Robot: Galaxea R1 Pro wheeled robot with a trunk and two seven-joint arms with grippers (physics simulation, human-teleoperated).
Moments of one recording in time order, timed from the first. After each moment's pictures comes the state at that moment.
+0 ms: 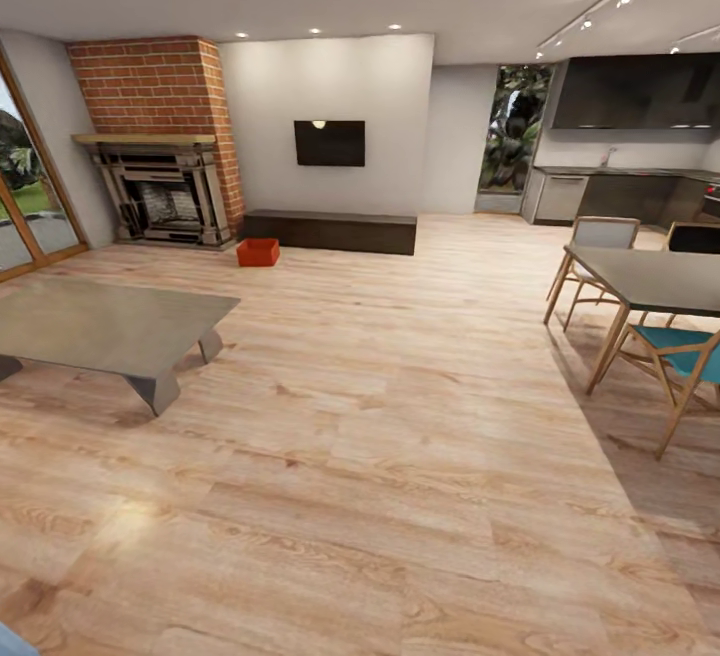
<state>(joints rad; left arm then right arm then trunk) -0.28 -0.01 -0.35 0.03 0.23 0.01 0.06 -0.27 -0.06 -0.57 0.05 0.71 -0.22 0.05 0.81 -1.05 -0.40</state>
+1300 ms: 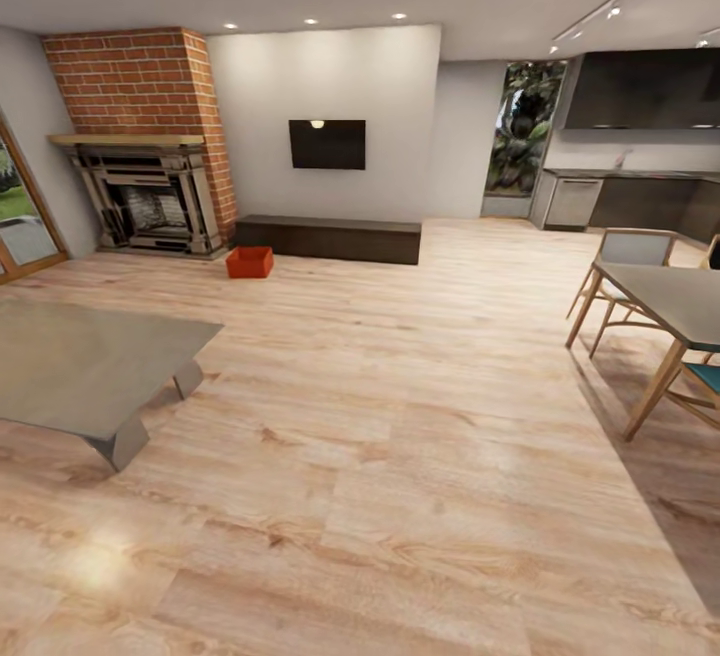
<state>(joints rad) -0.28 -0.01 -0.35 0.03 0.23 0.01 0.06 -0.27 -0.06 -0.57 0.05 0.71 -0.22 0.05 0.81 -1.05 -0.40</state>
